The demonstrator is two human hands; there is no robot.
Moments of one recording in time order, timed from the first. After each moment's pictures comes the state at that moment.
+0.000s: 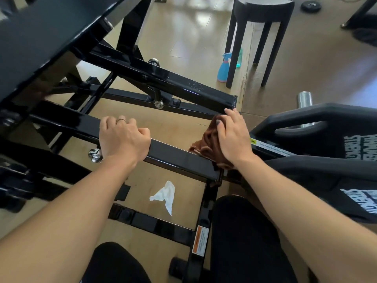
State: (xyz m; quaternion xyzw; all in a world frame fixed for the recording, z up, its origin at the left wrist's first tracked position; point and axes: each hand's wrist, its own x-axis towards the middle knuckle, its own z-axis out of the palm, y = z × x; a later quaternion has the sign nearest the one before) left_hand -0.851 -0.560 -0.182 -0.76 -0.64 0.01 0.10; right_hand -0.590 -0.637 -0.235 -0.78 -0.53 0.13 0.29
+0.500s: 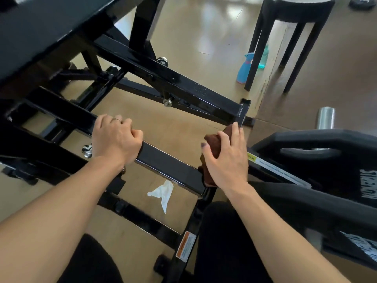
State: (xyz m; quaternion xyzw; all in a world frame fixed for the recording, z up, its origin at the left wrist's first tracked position) left_hand -0.844 -0.562 -0.177 -0.74 -0.66 0.01 0.12; right_hand -0.599 -0.657 -0.235 -0.79 -0.53 0.17 0.26
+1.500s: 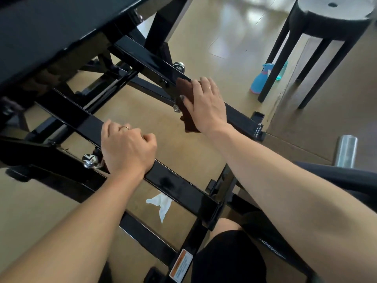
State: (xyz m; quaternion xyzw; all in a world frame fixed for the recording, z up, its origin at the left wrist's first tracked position) left_hand -0.815 -0.554 -0.187 -0.65 -0.76 -0.04 0.09; right_hand -0.625 -0.458 -0.207 -0.65 -0.72 0.04 0.23
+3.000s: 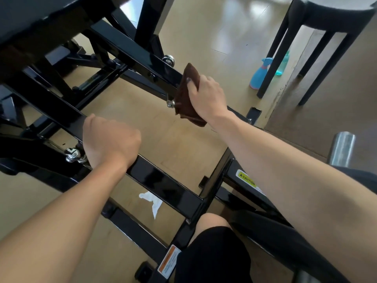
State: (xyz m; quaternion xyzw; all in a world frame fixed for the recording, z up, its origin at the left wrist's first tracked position) left_hand -0.810 -0.557 -0.184 -0.63 -0.77 -0.07 0.10; right_hand -0.593 -0.440 -0.203 -0.67 -0.65 0.18 0.30
